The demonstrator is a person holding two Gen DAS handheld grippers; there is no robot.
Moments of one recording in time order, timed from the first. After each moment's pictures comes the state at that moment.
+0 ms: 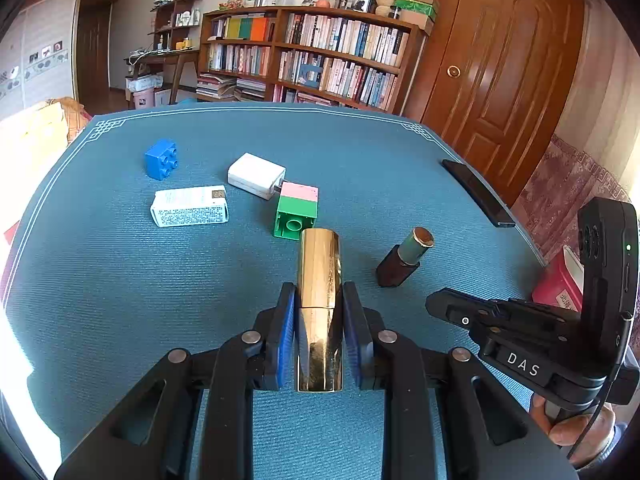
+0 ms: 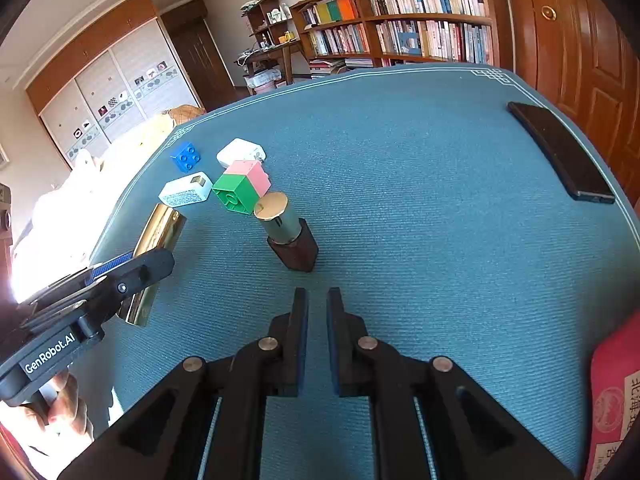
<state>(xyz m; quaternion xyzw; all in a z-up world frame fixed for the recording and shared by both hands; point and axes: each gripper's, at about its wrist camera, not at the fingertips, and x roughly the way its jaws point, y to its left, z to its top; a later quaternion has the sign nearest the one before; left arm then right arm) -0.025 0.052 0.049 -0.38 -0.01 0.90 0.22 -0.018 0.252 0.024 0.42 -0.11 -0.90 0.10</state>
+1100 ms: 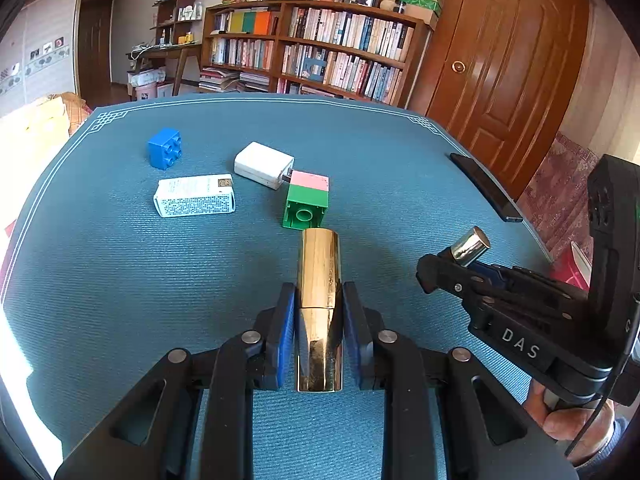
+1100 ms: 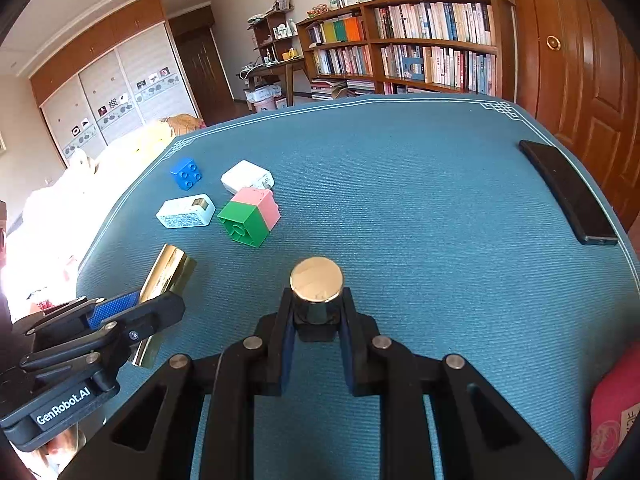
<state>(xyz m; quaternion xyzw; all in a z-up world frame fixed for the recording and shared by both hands) -0.029 0.052 0.040 -0.39 -0.01 0.90 0.21 -0.027 0.233 0.036 0.37 -0.08 -0.92 0.08</state>
